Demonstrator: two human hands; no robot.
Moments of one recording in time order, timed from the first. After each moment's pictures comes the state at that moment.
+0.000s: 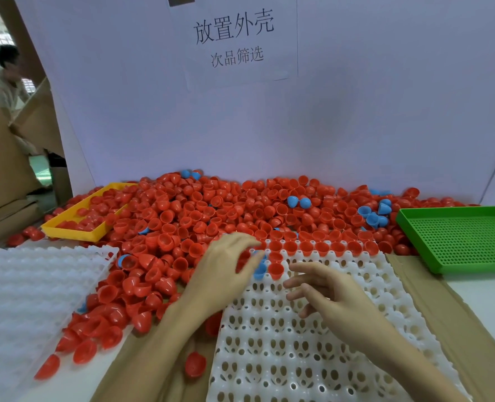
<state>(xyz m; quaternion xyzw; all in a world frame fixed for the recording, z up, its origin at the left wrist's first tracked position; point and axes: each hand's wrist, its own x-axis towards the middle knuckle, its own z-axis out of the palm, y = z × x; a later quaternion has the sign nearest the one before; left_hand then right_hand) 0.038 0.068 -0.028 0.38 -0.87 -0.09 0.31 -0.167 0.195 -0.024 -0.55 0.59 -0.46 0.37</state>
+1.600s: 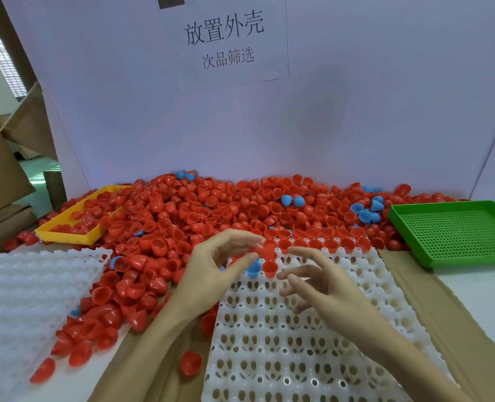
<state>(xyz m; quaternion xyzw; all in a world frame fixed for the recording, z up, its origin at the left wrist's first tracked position) 0.046 0.092 -0.006 0.25 -0.78 -0.37 0.45 -0.165 0.197 -0.018 -0.54 0.53 -0.51 0.41</state>
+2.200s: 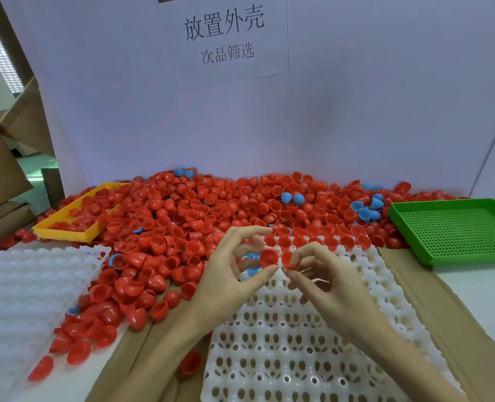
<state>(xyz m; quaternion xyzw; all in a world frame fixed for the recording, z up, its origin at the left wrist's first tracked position) 0.025 0.112 -0.015 0.22 -0.74 -0.43 0.46 -0.167 0.197 -0.020 -0.61 0.54 -0.52 0.26</state>
